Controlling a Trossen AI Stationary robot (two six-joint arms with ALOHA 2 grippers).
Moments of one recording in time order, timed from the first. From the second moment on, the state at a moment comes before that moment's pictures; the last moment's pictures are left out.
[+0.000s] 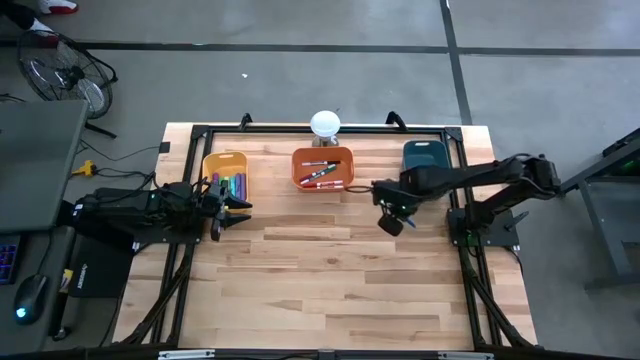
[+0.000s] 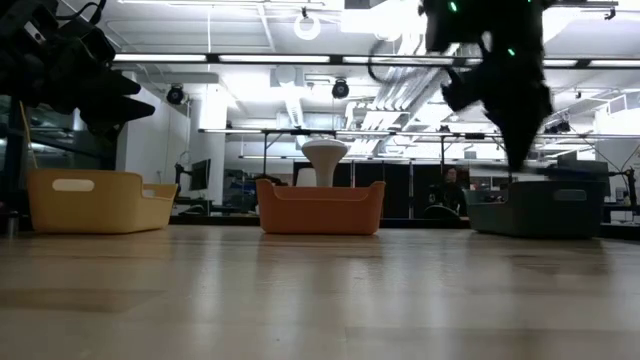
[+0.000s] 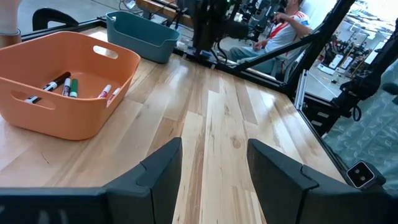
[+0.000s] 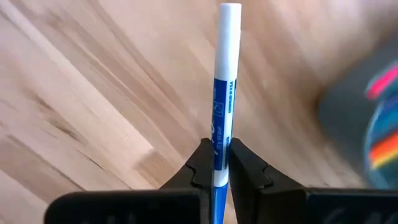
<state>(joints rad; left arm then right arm) -0.01 0.01 0.10 -0.23 -0.01 -0.35 -0.05 1.43 1.01 -1.10 0.06 0.64</state>
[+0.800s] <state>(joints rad) -0.01 0.01 0.10 -0.23 -0.01 -0.35 -0.26 1.70 1.57 -0.89 0.03 0.04</state>
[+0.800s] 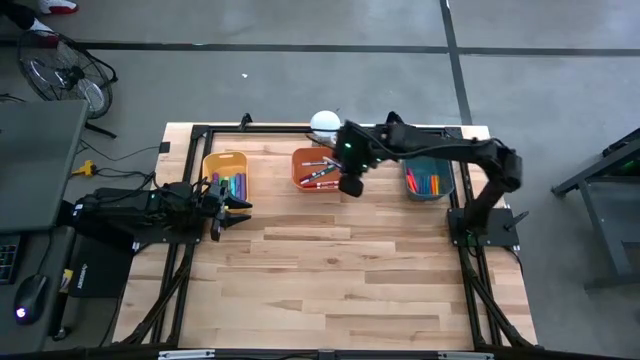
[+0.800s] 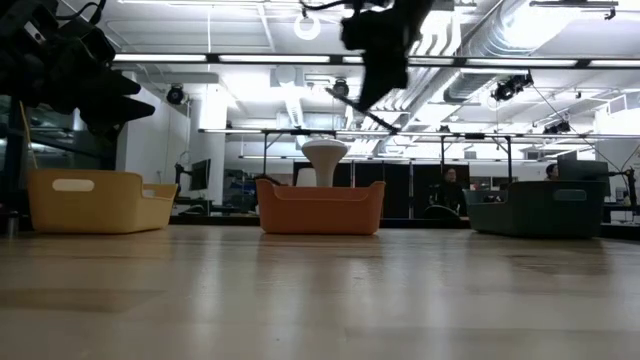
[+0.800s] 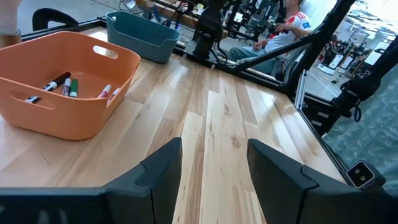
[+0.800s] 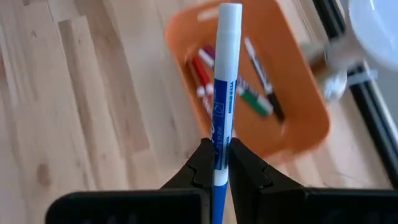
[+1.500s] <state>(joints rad) -0.01 0.01 0.10 -0.23 -0.01 -0.35 -0.39 2.13 1.86 -0.92 -0.10 -0.30</state>
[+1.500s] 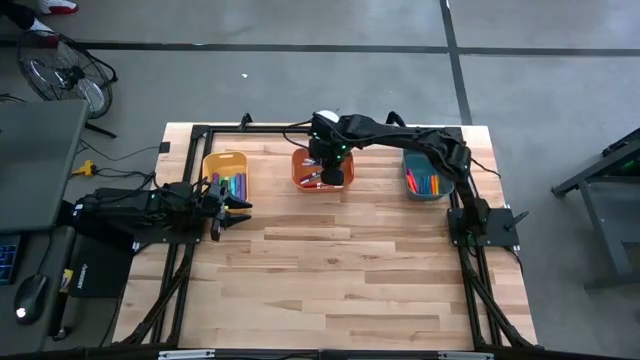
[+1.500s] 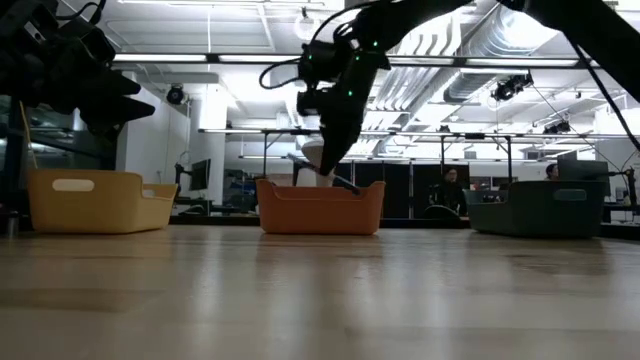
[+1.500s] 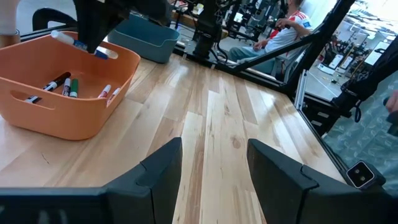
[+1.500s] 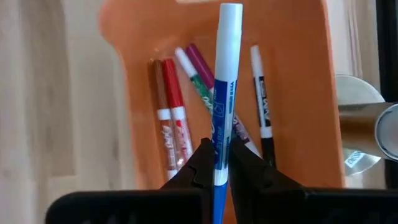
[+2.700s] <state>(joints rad) -0.01 0.01 0.10 -0.23 -0.01 -0.35 -0.35 2.17 1.85 -0.95 -0.08 -0.32</state>
